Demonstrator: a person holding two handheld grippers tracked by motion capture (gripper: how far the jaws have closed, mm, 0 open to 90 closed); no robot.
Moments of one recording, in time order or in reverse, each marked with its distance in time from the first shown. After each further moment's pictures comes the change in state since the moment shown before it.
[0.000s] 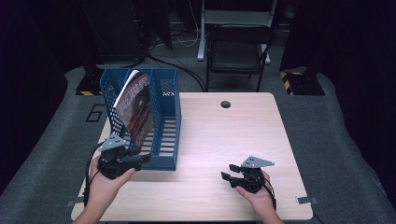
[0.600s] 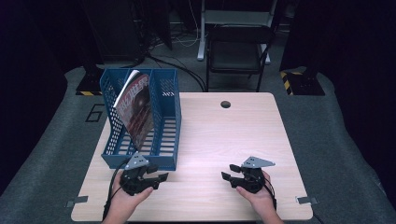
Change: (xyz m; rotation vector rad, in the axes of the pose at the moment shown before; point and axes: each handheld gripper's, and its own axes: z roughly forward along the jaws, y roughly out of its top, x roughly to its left) left arm -0.025 -0.048 0.049 0.085 -0.076 0.052; right arm -0.001 0.000 -0.001 -0.003 -0.004 -0.006
